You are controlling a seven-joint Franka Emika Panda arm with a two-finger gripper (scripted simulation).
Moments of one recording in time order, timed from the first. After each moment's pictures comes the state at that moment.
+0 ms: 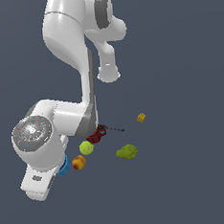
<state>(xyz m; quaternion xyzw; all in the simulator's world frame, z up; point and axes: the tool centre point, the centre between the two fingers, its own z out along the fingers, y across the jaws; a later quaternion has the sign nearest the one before) 0.163 -0.229 0.123 0.77 0.63 -0.09 0.09</state>
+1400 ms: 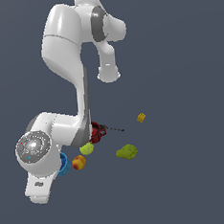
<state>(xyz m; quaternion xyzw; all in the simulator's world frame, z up) 0.165 -0.262 0.071 0.72 0.68 -0.11 0.09</state>
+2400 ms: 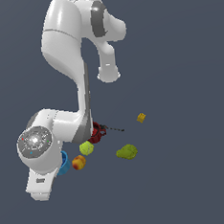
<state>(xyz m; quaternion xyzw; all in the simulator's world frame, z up) 0.158 -0.256 0.080 0.72 0.68 -0.11 0.09</state>
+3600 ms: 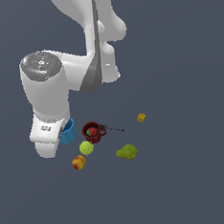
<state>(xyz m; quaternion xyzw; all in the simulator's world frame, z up) 0.069 -0.202 0.210 0.72 0.68 -0.11 0.09</state>
